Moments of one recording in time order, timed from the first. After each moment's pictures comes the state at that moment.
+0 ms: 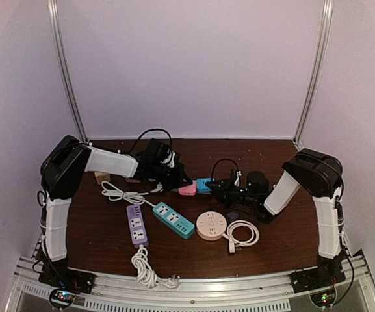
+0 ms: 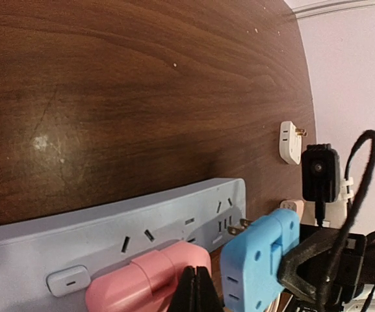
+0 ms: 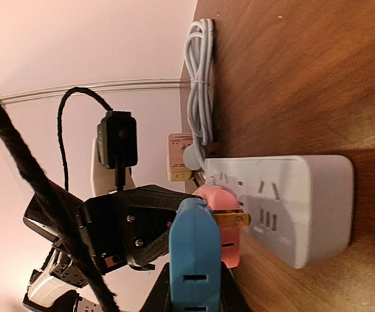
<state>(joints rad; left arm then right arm) -0.67 2.15 1.39 0.02 0.44 -0.85 0.60 2.17 0.77 1.27 -0.41 1.52</state>
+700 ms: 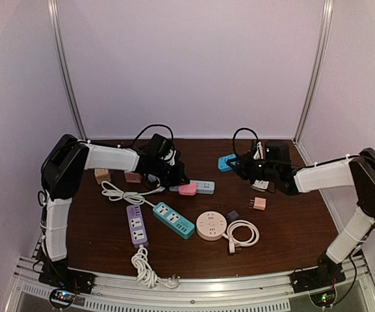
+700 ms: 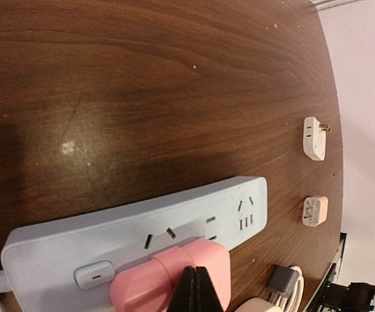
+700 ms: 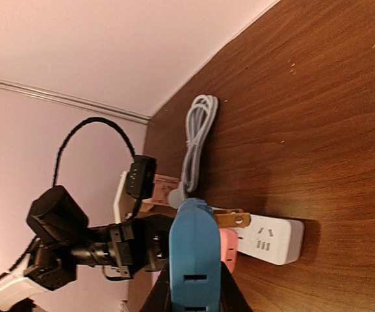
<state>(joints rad) -0.67 2.15 1.48 -0.14 0.39 -0.75 0.50 1.67 0.78 0.62 -0.35 1.11</state>
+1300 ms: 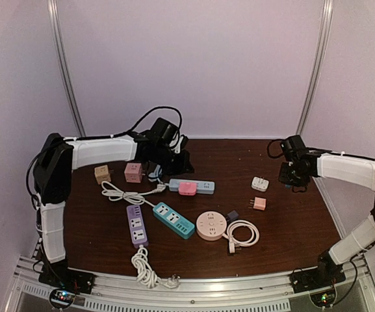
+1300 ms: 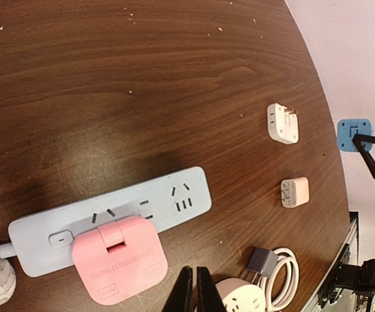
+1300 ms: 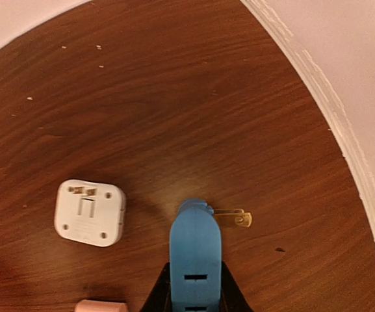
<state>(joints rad) -0.73 2.07 1.63 -0.37 0.31 -0.60 0.33 1.44 0.93 -0.45 0.40 0.59</state>
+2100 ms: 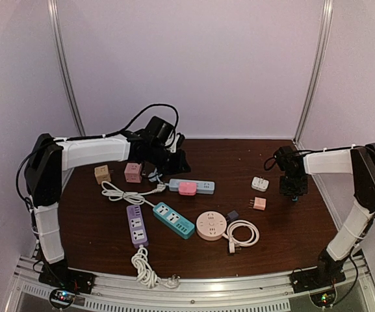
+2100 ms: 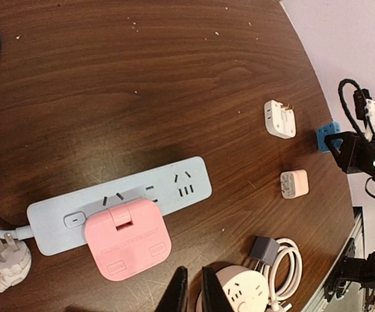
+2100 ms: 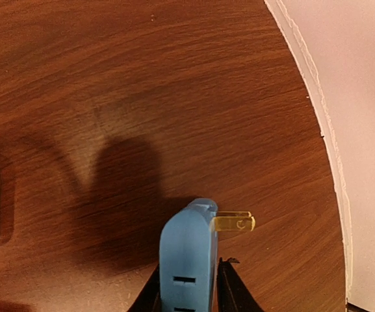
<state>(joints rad) -0.74 1.97 1.56 -0.38 0.28 -0.56 0.26 1.68 0.97 -0.57 0.53 0.49</state>
